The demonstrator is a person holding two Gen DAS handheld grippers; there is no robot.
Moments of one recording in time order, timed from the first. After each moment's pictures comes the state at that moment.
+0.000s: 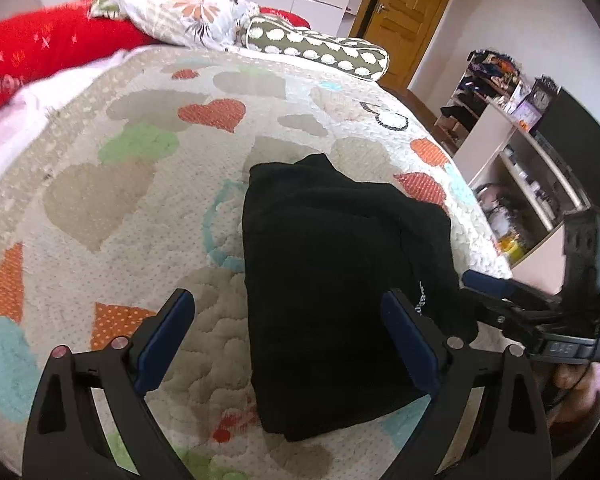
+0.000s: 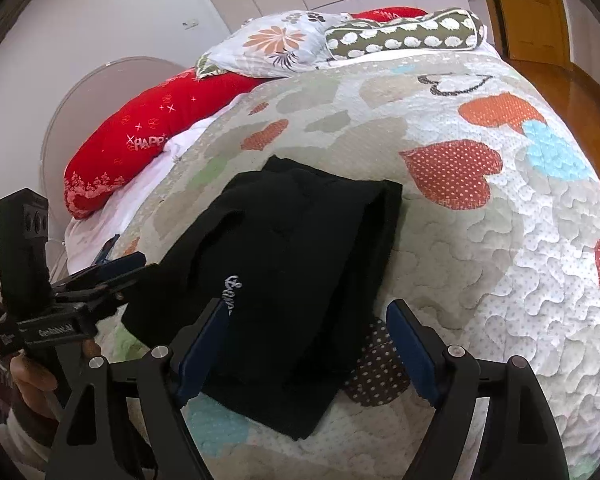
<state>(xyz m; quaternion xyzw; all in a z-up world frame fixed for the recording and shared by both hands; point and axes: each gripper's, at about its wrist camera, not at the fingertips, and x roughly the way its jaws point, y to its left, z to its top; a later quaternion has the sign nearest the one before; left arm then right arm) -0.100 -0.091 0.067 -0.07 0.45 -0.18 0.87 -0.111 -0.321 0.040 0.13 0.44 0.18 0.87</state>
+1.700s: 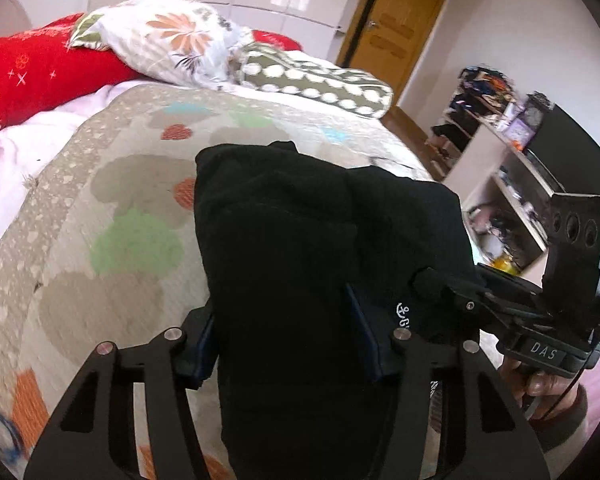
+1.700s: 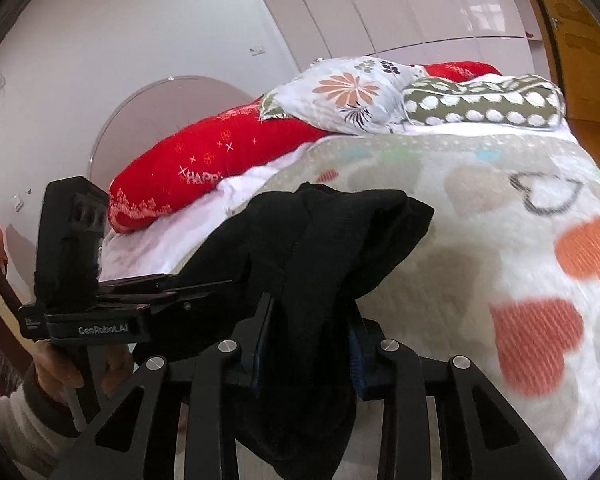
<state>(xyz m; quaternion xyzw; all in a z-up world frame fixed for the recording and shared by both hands) -0.003 -0.071 0.099 -0.07 0.42 -0.20 0.88 -0.006 -0.269 0.084 0.11 0.35 0.28 0.89</state>
